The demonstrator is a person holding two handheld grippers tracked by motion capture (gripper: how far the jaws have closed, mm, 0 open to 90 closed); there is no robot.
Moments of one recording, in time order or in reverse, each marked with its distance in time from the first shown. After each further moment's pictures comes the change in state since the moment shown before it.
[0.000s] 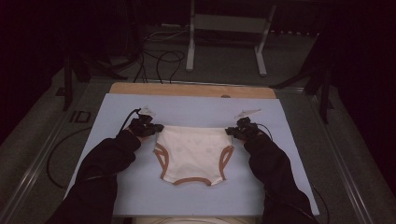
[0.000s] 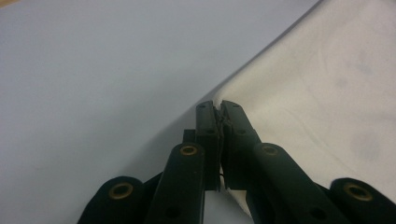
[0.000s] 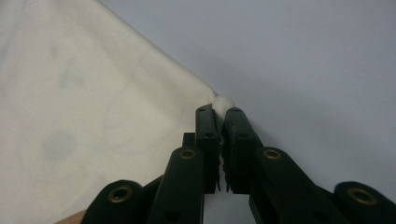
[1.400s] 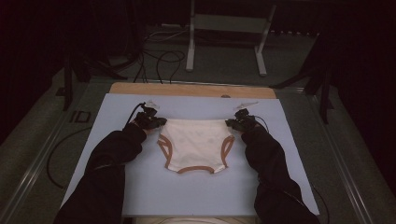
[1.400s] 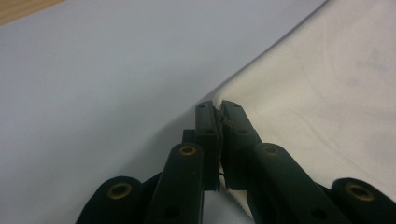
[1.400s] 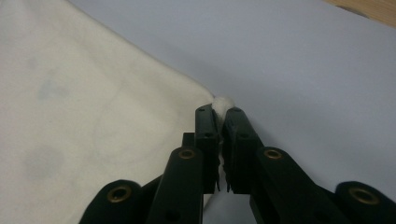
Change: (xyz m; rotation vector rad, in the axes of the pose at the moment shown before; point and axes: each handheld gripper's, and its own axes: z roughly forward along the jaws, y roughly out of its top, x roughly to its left) left arm 0.020 0.016 0.029 0.008 0.038 -0.033; right arm -0.027 0.016 0.023 -0.006 -0.074 0.033
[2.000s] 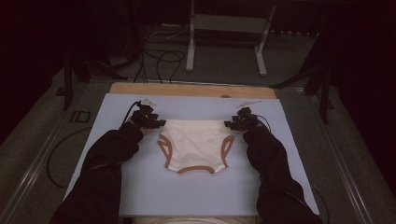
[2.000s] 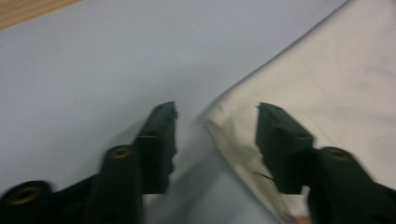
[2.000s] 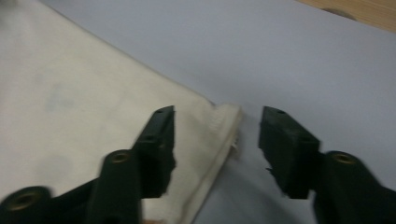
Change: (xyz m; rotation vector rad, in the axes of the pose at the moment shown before) left arm 0.004 0.003 -0.017 -0.006 0.018 -0.041; right arm -0.004 0.002 -0.007 -0.023 -0.001 0.055
